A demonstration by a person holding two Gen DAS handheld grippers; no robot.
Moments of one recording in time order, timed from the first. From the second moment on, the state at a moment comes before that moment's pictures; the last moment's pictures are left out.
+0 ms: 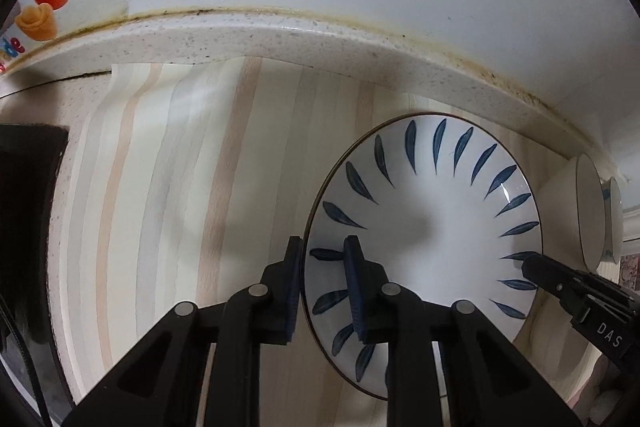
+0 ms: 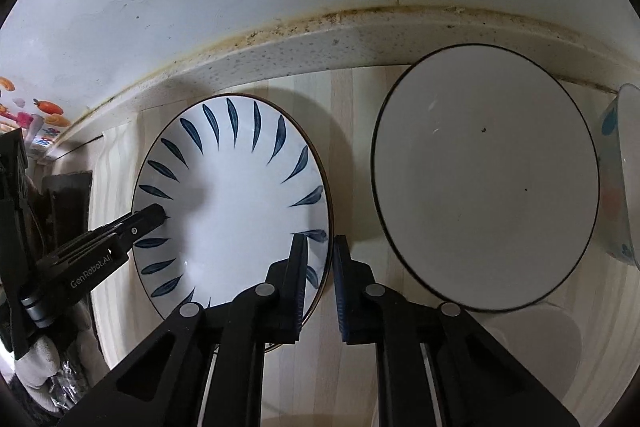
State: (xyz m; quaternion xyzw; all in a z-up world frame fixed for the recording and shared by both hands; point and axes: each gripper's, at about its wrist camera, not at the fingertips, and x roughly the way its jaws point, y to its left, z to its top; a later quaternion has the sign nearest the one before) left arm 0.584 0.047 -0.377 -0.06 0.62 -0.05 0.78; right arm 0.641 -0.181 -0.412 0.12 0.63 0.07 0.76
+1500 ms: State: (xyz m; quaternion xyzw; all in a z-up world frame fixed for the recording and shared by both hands) left arm 0.338 -0.042 -0.328 0.05 0.61 -0.16 0.77; right arm 0.359 -0.279 -0.368 0.16 0.59 0.03 0.79
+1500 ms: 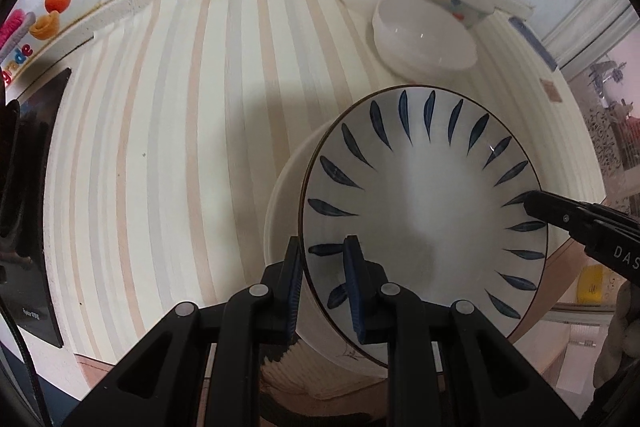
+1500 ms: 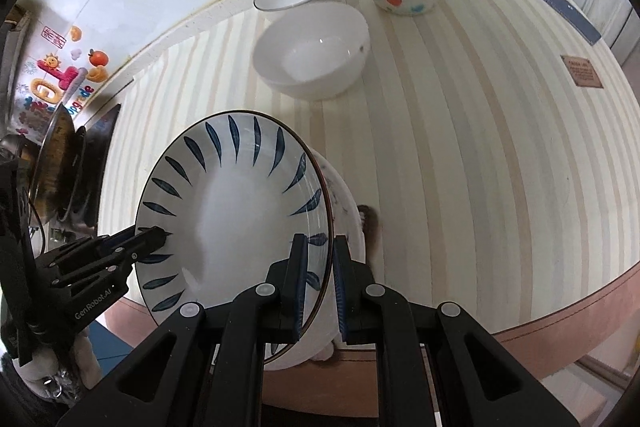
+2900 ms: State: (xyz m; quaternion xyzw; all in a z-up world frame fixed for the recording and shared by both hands) left arm 0.348 -0.036 -0.347 0.02 0.65 -0.12 0.75; right arm 0.358 -0.285 -0.396 0.25 0.61 0.01 0.75
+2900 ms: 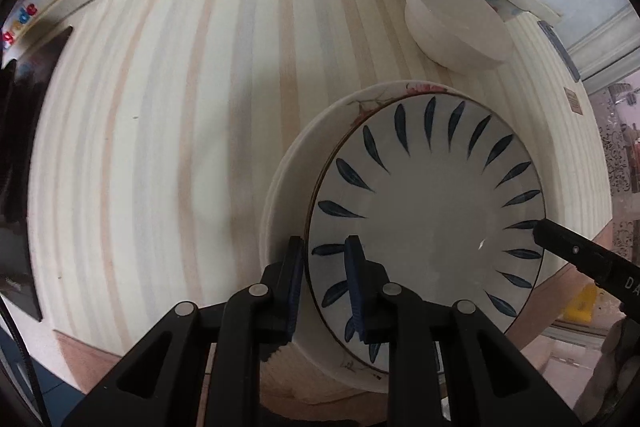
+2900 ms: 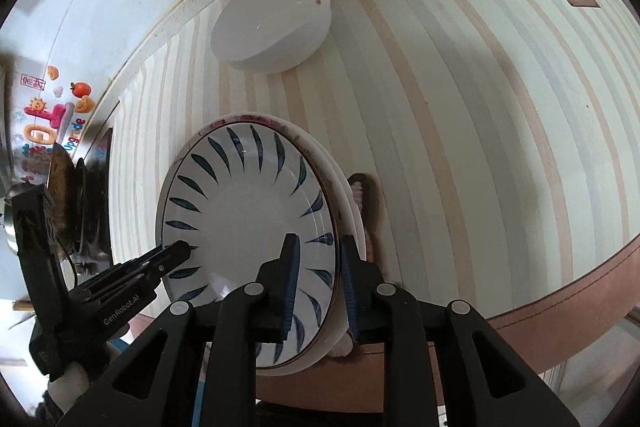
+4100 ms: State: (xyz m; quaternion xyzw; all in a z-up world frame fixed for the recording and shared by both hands) left arm 0.186 -0.052 -0.129 -0.01 0.51 -0.07 0.85; right arm 0.189 -0.269 -0.173 0.10 0.49 0.10 0.86
